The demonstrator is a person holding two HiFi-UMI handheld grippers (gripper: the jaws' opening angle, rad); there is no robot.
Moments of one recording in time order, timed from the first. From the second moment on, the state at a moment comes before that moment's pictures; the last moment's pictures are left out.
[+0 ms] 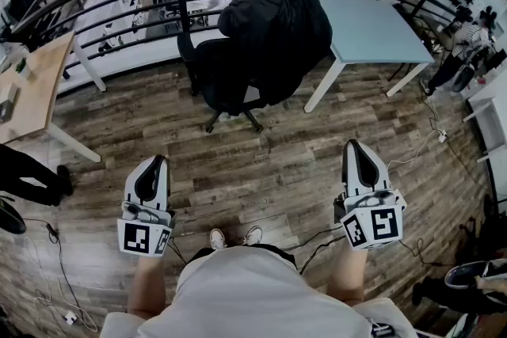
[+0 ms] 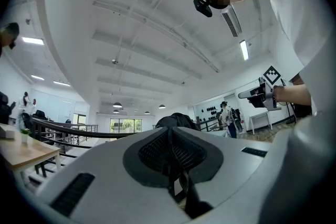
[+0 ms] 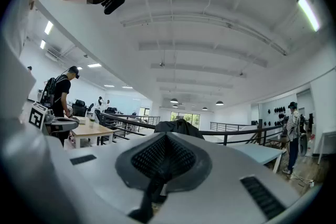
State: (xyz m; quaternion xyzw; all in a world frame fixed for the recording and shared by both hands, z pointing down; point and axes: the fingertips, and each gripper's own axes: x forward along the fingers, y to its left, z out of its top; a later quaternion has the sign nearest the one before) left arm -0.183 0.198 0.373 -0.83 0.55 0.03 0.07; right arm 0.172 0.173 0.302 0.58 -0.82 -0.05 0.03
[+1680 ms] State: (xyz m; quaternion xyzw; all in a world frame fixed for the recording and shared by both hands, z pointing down) left arm -0.161 -0.065 0.398 -0.88 0.48 0.03 0.05; right arm 0.155 -0.045 0.328 0.59 -0.81 0.00 0.03
